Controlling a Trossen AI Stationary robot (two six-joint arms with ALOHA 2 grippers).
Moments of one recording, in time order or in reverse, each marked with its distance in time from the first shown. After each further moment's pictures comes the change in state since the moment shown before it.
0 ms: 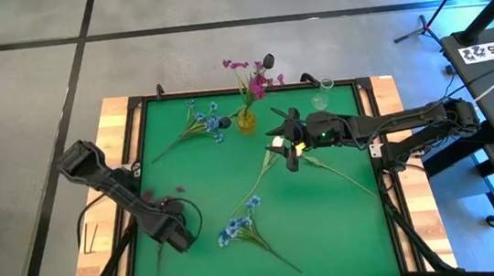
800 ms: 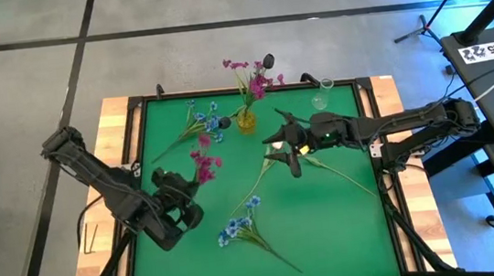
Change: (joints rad) left arm 0.004 -0.257 0.331 -0.188 -1.053 0.280; right arm 0.033 0.000 0.000 0.113 -0.150 0.020
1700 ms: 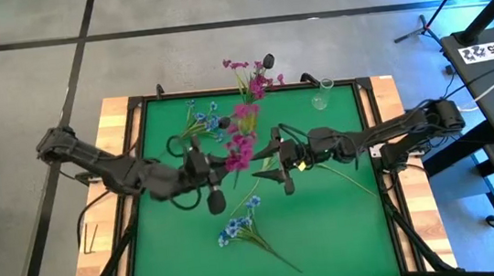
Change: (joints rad) left arm 0.287 -0.072 0.000 1.168 0.178 1.285; right arm 0.108 0.167 0.000 0.433 -0.019 0.003
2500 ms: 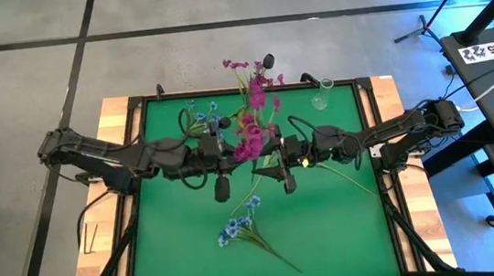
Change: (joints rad) left arm 0.187 0.031 0.002 0.162 0.391 0.022; right arm 0.000 0.010 0.000 0.140 -0.008 0.046
